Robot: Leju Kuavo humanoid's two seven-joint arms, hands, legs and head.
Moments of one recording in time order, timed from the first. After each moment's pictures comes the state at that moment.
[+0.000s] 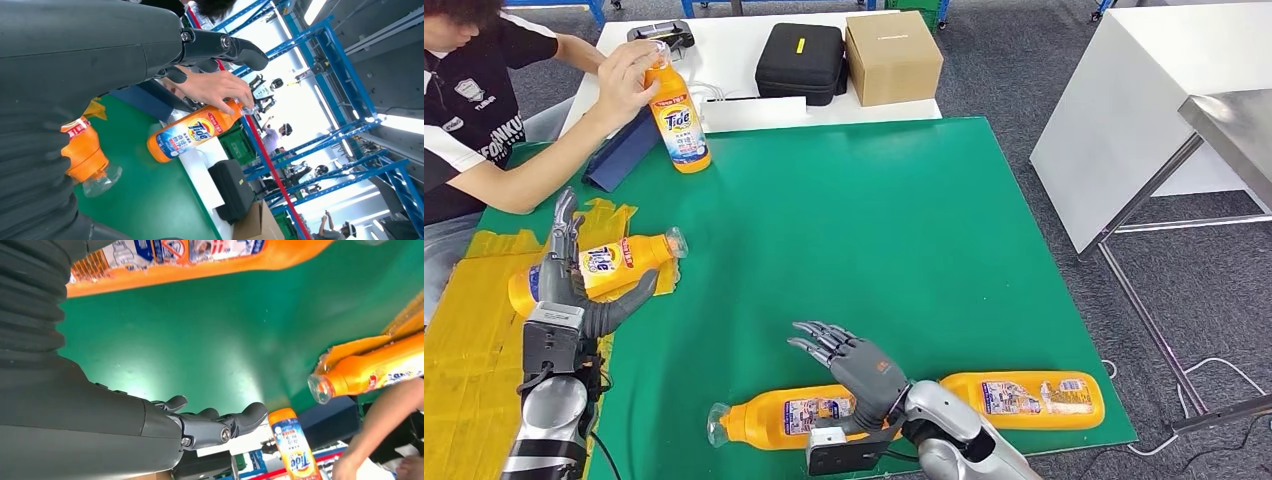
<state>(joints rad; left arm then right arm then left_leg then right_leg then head) -0.18 0.00 -0.04 -1.48 -0.30 0.18 -0.51 -0.14 -0.16 0.78 -1.45 0.80 -0.07 -0.18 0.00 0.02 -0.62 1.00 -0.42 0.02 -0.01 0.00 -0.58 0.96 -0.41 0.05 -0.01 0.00</state>
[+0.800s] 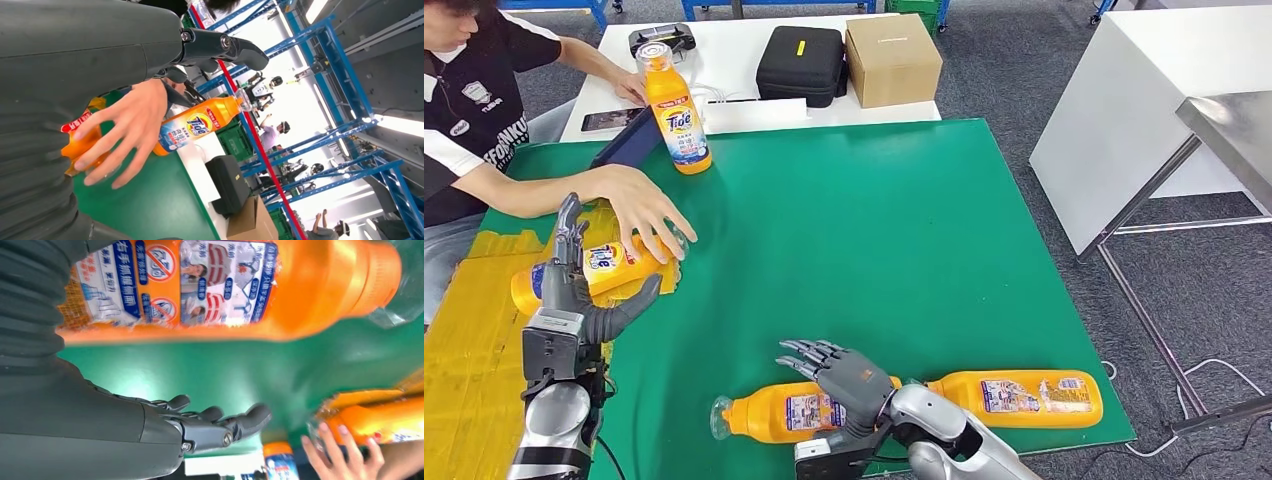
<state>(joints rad) -0.15 -0.02 -0.04 -1.50 -0.29 0.17 -0.51 -0.19 -0.17 0.86 -1.37 0.87 -0.03 -0.14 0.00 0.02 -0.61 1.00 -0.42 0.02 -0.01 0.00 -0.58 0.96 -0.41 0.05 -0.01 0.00</state>
